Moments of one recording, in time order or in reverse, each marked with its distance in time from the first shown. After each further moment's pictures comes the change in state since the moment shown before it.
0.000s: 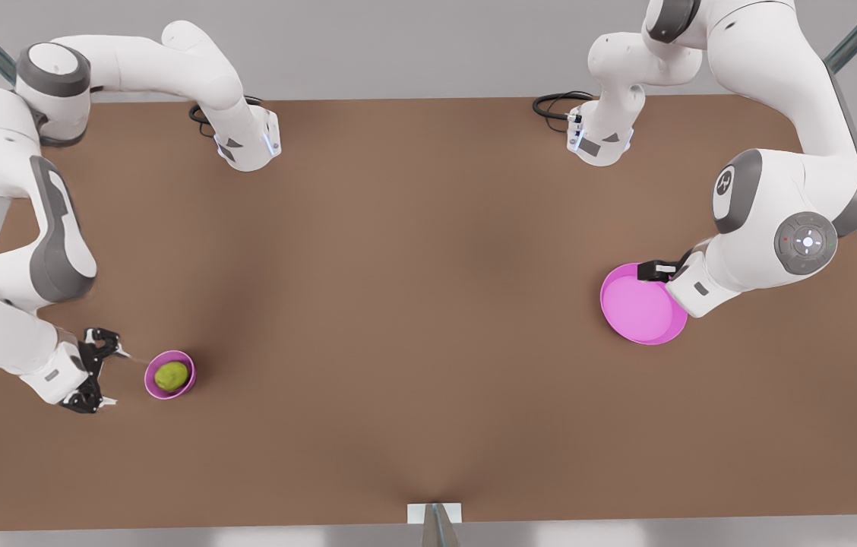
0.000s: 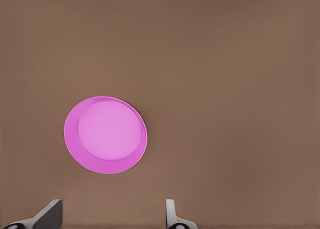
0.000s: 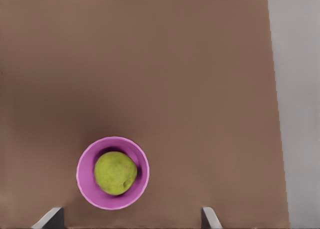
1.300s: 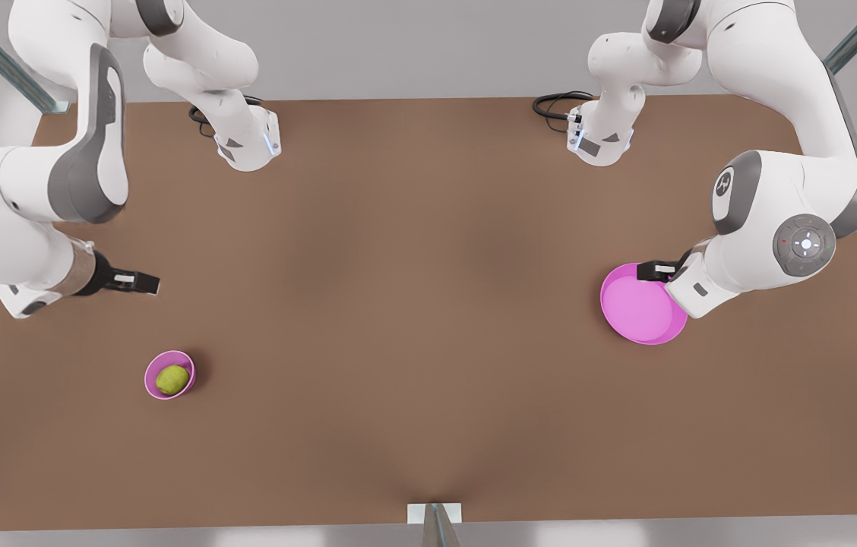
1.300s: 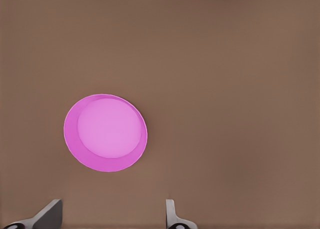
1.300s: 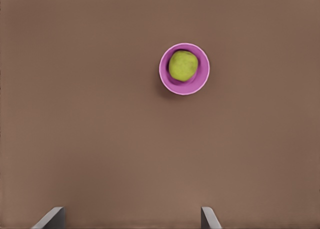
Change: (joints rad) left arm 0.001 0.001 -0.002 -0.002 0.000 -0.005 -0.008; right arm 0.923 -0.758 -1.369 -0.132 0.905 -0.201 1.314
